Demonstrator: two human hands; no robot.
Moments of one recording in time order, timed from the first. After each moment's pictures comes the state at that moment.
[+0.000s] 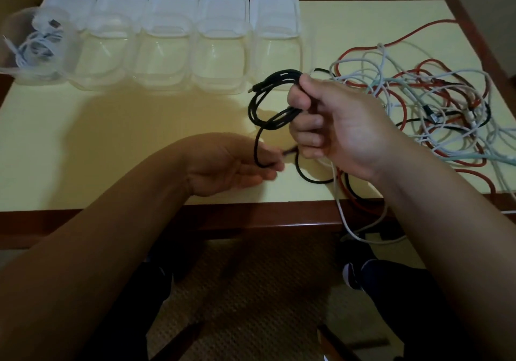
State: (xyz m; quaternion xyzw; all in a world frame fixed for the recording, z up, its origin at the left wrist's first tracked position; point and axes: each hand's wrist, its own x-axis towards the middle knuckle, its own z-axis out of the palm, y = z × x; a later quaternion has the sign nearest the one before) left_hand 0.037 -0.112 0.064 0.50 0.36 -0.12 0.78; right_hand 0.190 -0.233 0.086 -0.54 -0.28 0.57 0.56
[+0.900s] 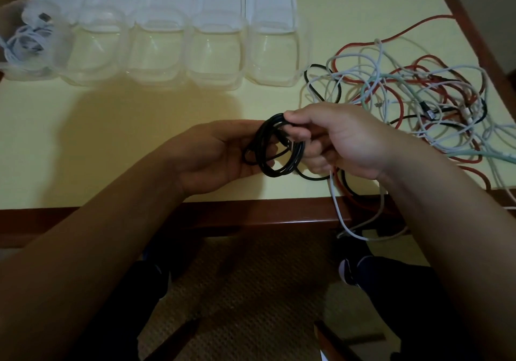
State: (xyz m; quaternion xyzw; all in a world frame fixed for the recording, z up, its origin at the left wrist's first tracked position) left_hand 0.033 -0.106 0.051 0.43 0.27 -0.03 0.86; right_hand 0.198 -0.242 0.081 -0.58 -0.35 0.61 0.42
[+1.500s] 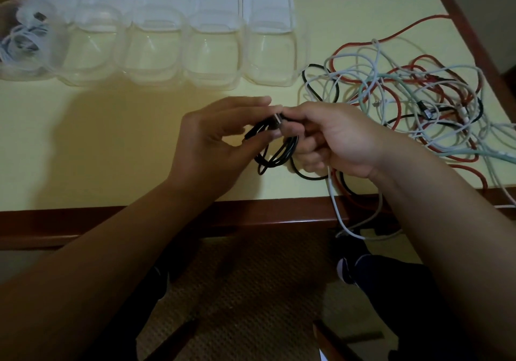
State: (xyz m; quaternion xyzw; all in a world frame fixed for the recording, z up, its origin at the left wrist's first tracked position) left_hand 0.027 -0.126 0.038 0.82 0.17 0.35 0.42; right_hand 0.196 -0.238 0.077 -0.60 -0.29 0.61 0.43
